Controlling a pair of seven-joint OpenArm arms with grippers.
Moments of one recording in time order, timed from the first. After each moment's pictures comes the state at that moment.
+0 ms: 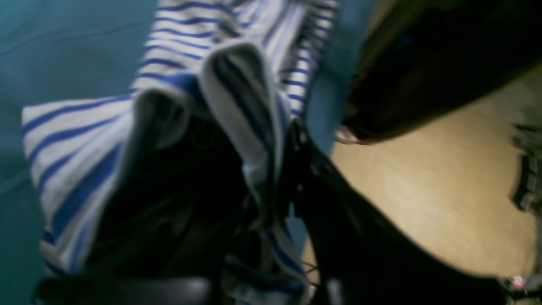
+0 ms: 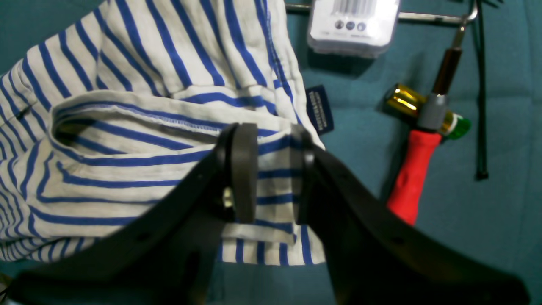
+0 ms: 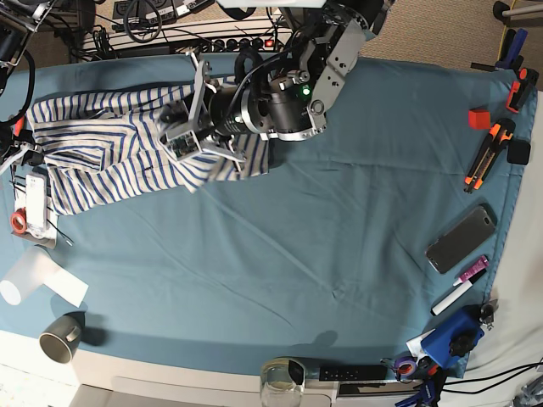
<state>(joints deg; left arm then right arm) 2.2 10.2 34.6 109.7 -23.7 -33.8 64.7 -2.5 43.5 36.1 70.4 47.6 33.4 -69.7</state>
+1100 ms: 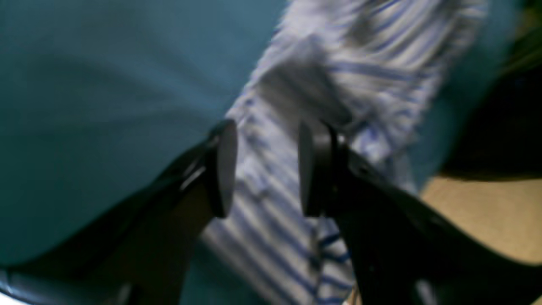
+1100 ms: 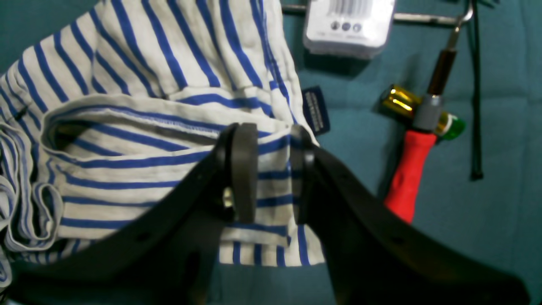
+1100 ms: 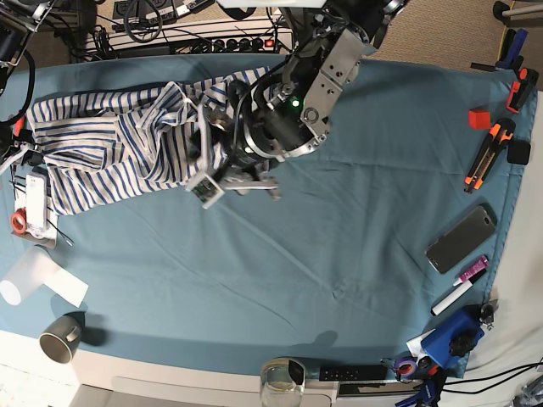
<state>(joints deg) -2.1 10.2 34.5 109.7 -5.2 -11.7 67.0 -2.5 43.5 36.1 70.4 47.0 33.4 -69.2</state>
